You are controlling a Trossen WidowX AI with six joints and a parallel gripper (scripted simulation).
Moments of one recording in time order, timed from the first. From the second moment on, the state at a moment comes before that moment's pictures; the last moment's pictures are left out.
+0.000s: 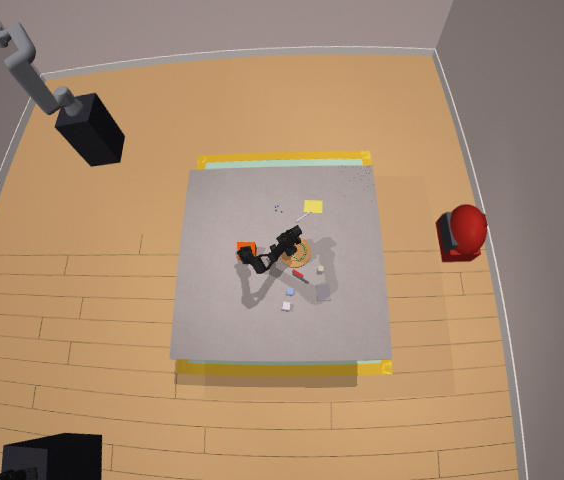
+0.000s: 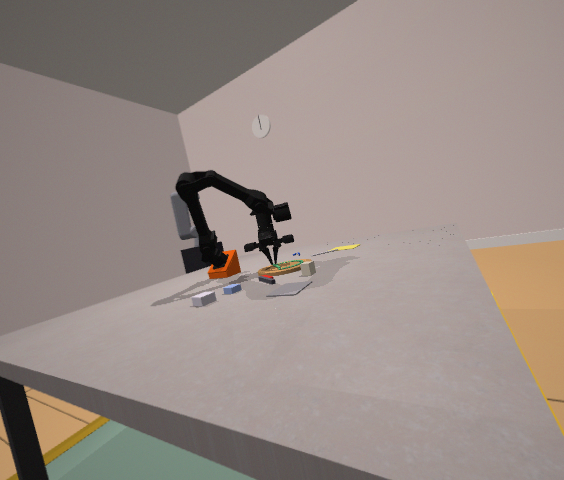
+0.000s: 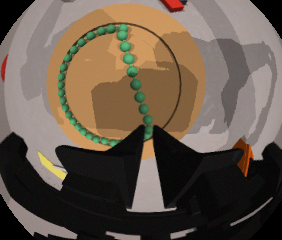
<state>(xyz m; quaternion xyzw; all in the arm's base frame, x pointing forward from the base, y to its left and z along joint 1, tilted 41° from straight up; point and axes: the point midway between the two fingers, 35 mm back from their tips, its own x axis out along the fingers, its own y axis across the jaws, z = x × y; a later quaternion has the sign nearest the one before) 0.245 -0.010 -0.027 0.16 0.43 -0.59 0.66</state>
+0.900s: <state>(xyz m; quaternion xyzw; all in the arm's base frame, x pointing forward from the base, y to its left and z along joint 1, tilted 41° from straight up) 0.239 -0.008 -0.026 0.16 0.43 -0.59 0.66</state>
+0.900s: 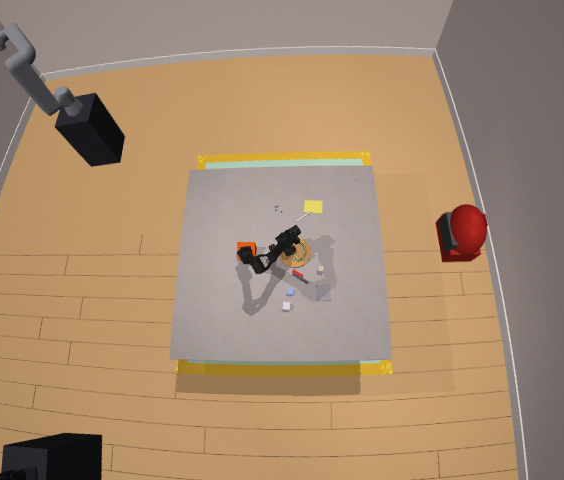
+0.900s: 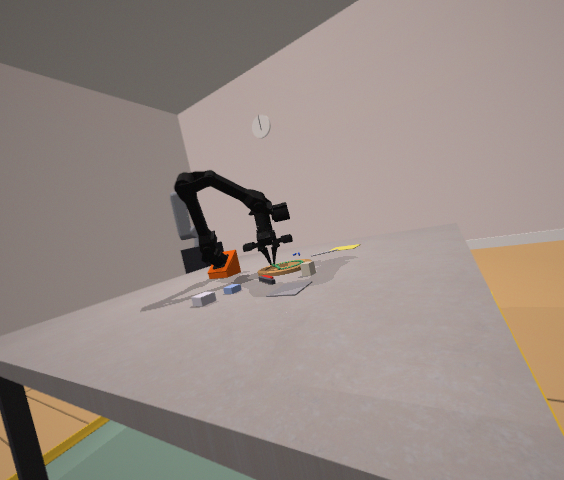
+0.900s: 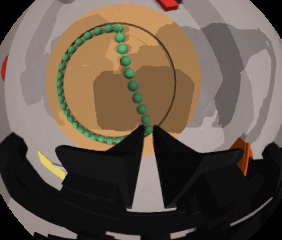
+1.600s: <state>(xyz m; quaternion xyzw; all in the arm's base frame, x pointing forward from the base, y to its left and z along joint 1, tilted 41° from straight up) 0.236 -0.008 -0.024 0.16 0.43 -0.59 0.66</state>
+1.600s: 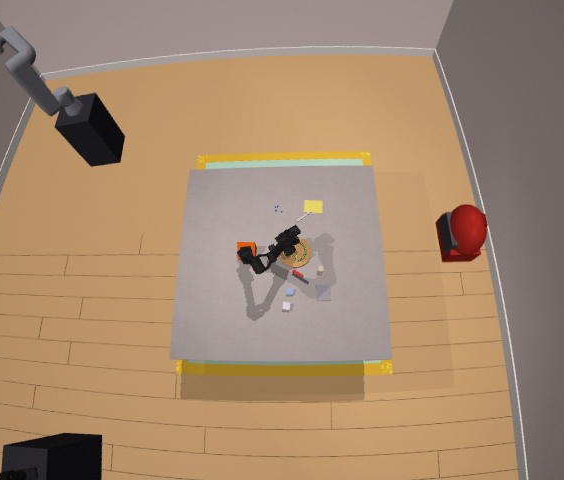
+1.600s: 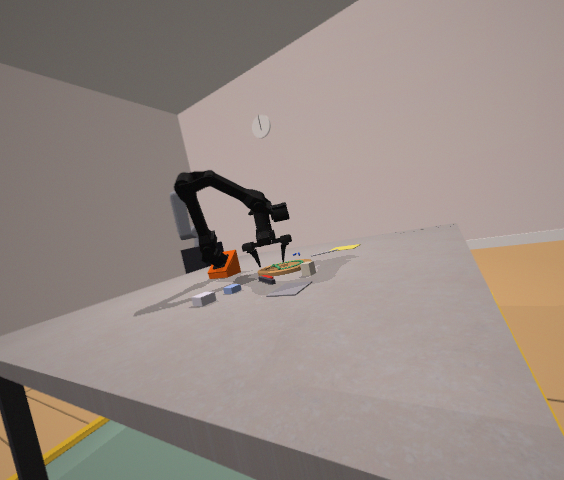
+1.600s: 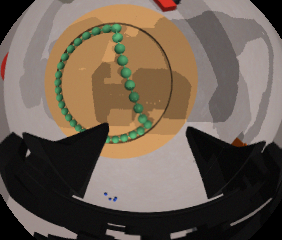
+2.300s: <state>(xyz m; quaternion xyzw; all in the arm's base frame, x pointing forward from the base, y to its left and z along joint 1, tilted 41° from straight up) 0.235 -0.005 -0.016 0.10 0.48 -0.56 0.67</state>
